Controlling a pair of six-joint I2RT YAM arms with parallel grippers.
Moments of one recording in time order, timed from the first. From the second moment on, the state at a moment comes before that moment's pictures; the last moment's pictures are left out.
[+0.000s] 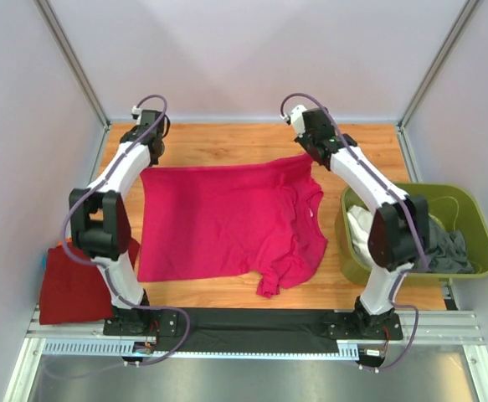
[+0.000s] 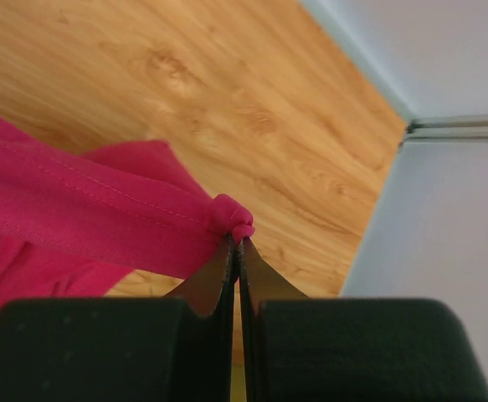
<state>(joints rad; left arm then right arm) -0.11 1.76 1.51 -0.66 -0.62 -0.10 0.35 1.75 1.57 -0.50 0.34 -0.51</state>
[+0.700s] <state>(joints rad) -0.11 2.27 2.00 -0.57 -0.60 -0.06 0.30 2.23 1.94 -0.31 0.39 -0.36</state>
